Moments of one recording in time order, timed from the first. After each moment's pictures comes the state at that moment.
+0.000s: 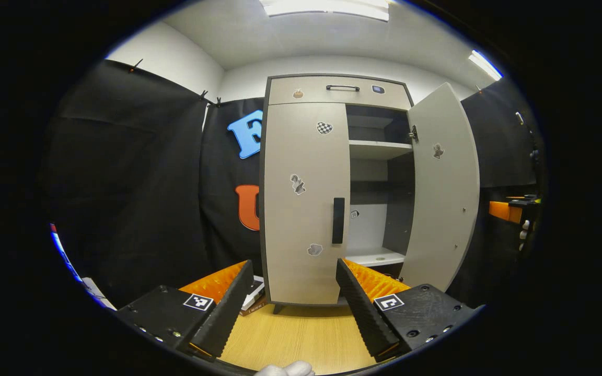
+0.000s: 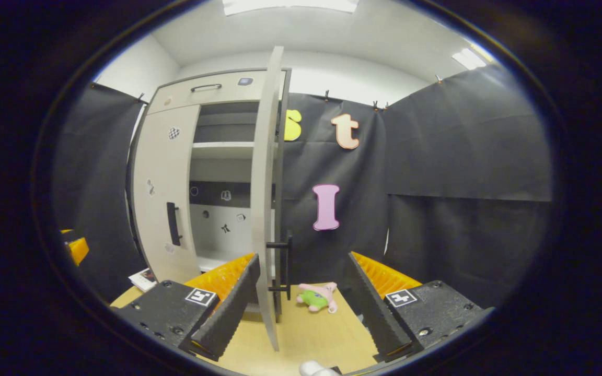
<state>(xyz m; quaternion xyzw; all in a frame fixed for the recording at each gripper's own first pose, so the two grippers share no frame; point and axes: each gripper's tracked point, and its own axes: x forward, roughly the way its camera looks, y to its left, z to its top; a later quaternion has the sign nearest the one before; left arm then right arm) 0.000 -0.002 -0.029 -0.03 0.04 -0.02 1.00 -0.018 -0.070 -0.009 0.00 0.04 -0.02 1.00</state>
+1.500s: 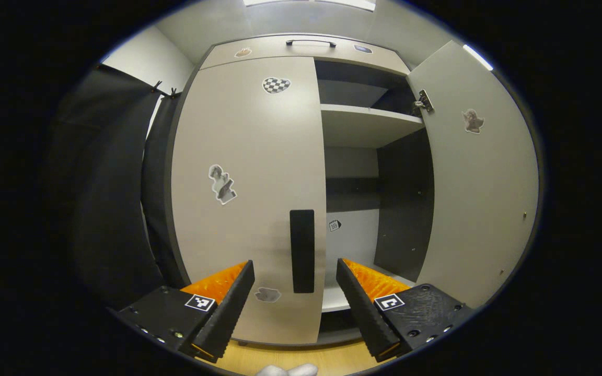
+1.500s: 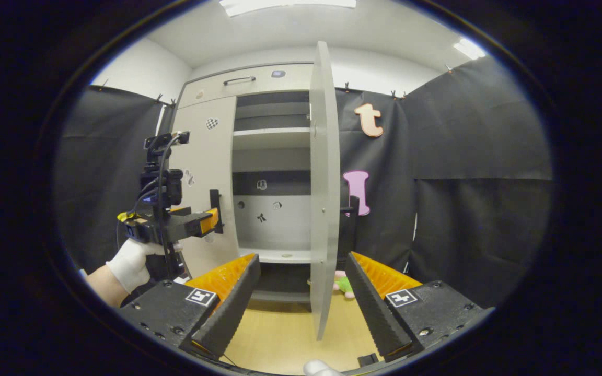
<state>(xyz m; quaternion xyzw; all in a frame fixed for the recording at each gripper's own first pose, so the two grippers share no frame) 0.229 -0.102 -0.043 -0.01 0.03 -0.08 1.00 -0.039 0.000 -0.053 0.02 0.06 0.03 1.00</state>
